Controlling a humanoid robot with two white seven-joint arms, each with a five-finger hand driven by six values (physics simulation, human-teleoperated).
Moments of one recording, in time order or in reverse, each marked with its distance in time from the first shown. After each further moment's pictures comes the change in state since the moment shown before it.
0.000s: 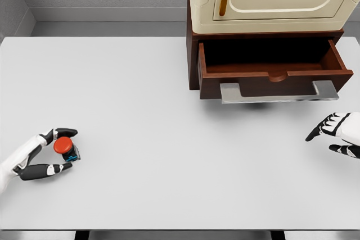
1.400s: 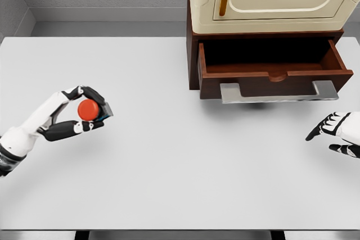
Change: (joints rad) left arm -0.212 -0.132 0.000 -0.232 -0.067 0.002 -0.002; right arm 0.000 0.002 -0.001 0.001 -0.001 0.000 -0.002
